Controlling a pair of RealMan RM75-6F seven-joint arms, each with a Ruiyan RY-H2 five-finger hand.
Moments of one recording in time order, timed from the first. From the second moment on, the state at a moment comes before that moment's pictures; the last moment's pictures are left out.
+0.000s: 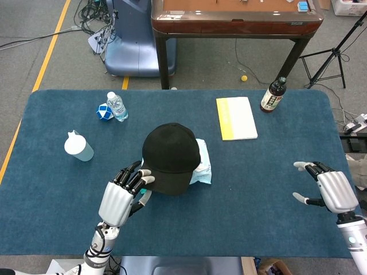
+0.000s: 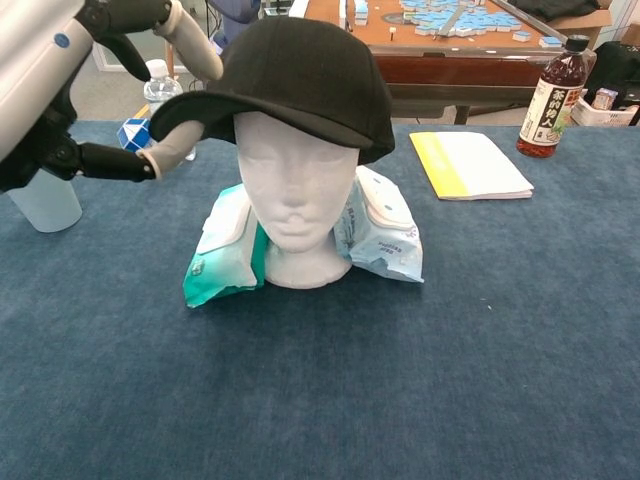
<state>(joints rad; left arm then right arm) -0.49 -1.79 -0.08 -1.56 1.78 1.68 0.47 0.19 -1.05 0.05 -1.57 -1.57 1.40 0.17</state>
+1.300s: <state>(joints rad) -0.20 -1.39 -0.06 -1.61 1.59 1.71 0.44 0.21 -1.08 0.05 -1.59 -1.54 1.36 0.05</state>
